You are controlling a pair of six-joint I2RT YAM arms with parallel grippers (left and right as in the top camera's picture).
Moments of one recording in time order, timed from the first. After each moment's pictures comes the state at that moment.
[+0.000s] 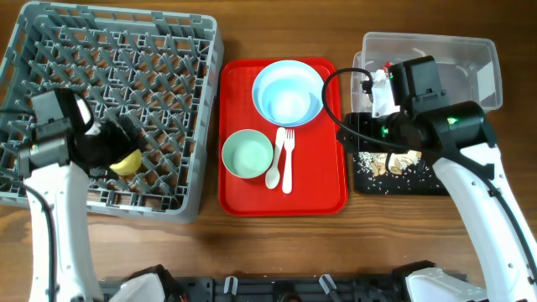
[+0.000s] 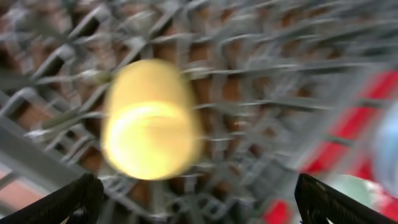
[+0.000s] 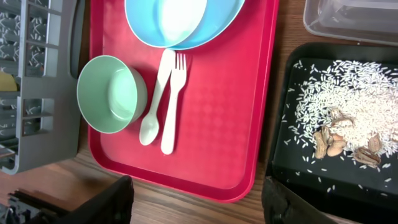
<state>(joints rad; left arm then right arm) 0.31 1.29 1.11 -0.98 0.15 -0.34 0.25 1.35 1.32 -1.14 -0.26 0.23</state>
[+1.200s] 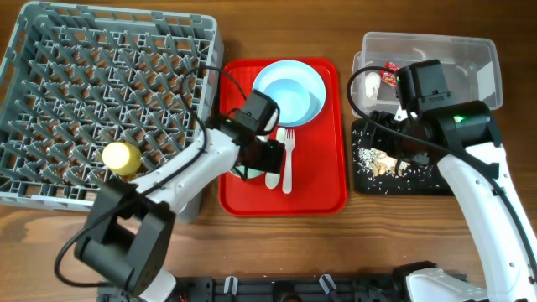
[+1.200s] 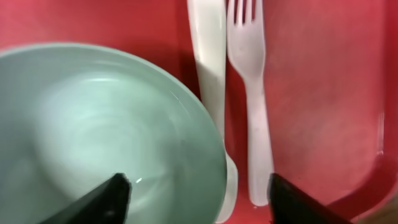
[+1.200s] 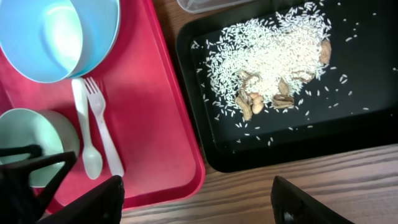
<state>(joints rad) -0.58 1.74 1.11 -0.68 0.16 -0.33 0.21 1.35 1.32 -1.24 0.00 0.51</state>
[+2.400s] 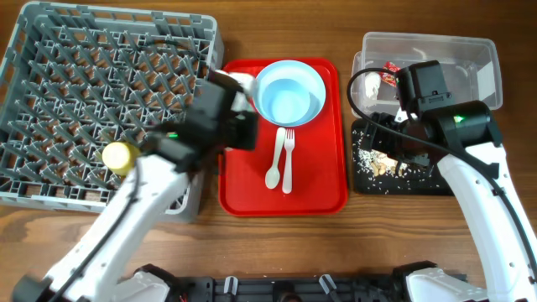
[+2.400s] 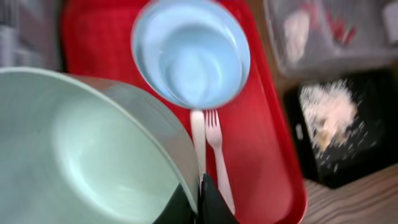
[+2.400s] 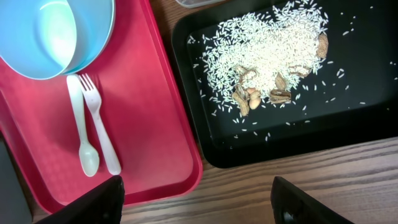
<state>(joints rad) -0.45 1.35 1.16 -0.69 0.14 -0.32 0.21 1.35 1.32 -1.26 0.00 0.51</state>
